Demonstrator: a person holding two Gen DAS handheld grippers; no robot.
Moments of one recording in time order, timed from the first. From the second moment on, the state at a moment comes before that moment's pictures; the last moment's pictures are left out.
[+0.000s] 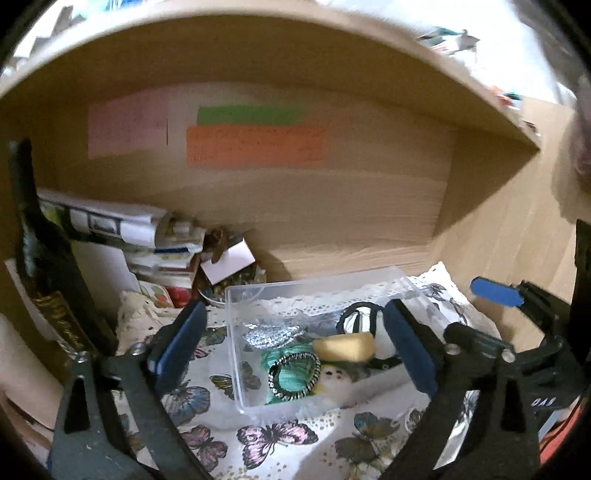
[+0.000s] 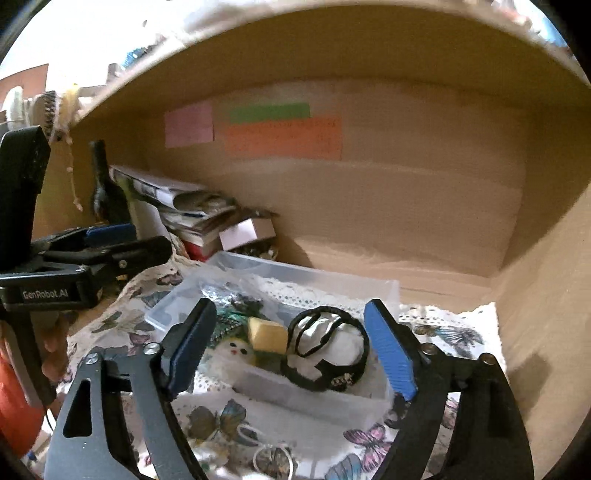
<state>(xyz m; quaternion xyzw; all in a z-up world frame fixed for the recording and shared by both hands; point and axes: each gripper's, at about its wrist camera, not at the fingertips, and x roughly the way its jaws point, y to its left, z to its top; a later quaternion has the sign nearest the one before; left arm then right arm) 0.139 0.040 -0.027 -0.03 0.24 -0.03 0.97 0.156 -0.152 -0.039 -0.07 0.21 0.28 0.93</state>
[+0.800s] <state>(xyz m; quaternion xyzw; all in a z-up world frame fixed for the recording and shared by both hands) 0.082 -0.008 -0.115 0.00 0.34 -0.09 0.93 0.100 -0.185 -0.130 -0.03 0.33 0.27 0.90</state>
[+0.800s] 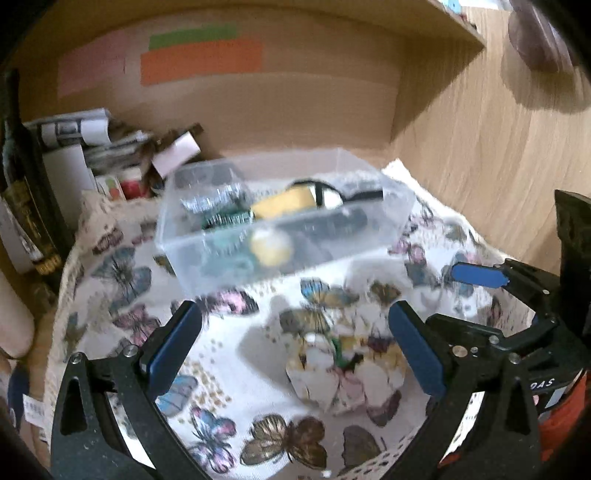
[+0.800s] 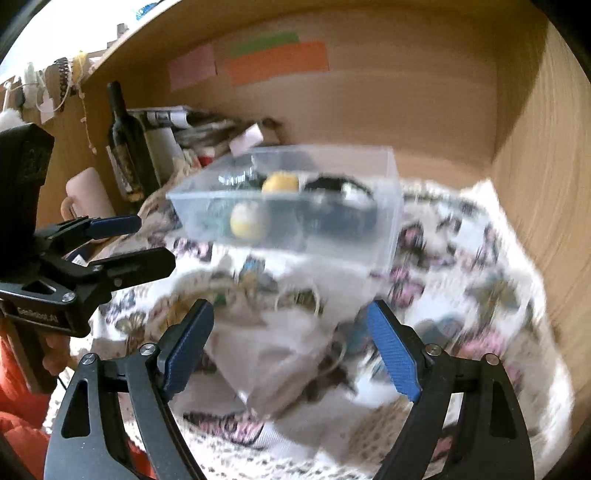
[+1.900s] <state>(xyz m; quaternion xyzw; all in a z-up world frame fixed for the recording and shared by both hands) 0.072 0.004 -0.117 -0.03 0.34 -0.13 0.93 0.098 -0.202 -0.108 0.01 0.29 0.25 0.93</state>
